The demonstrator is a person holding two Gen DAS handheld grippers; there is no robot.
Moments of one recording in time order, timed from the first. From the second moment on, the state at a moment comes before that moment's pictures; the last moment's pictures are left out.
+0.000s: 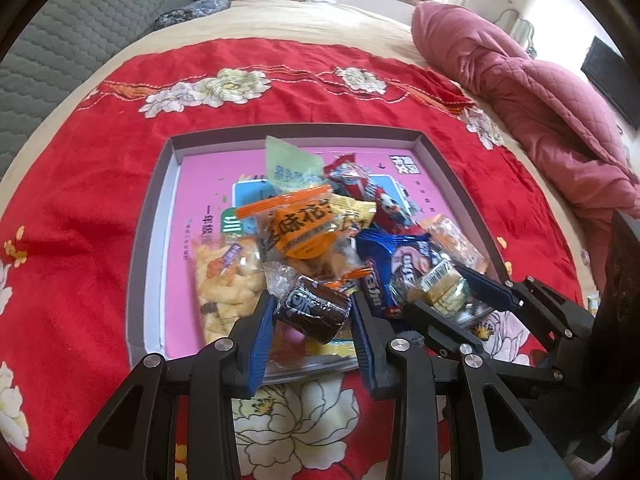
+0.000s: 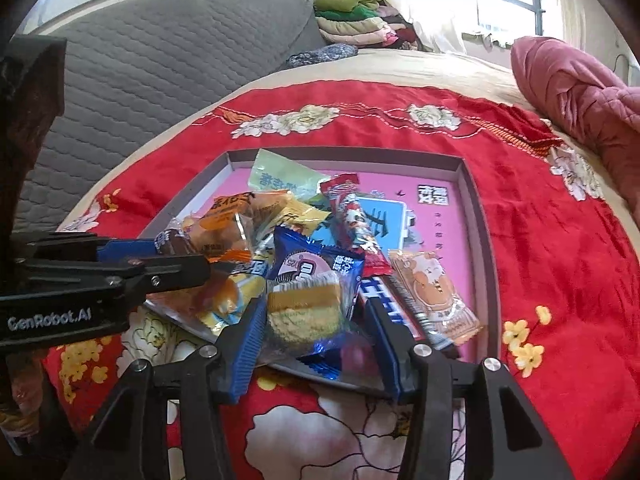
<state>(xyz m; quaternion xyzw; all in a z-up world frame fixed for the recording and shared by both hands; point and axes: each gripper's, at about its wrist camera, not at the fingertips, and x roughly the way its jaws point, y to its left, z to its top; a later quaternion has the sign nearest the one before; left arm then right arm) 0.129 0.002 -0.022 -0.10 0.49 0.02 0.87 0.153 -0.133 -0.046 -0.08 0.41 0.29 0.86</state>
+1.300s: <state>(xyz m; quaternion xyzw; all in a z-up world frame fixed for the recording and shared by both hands) 0.128 0.000 -0.019 -0.10 0.49 0.01 0.86 0.157 -0.139 -0.039 -0.09 0.41 0.27 0.87</state>
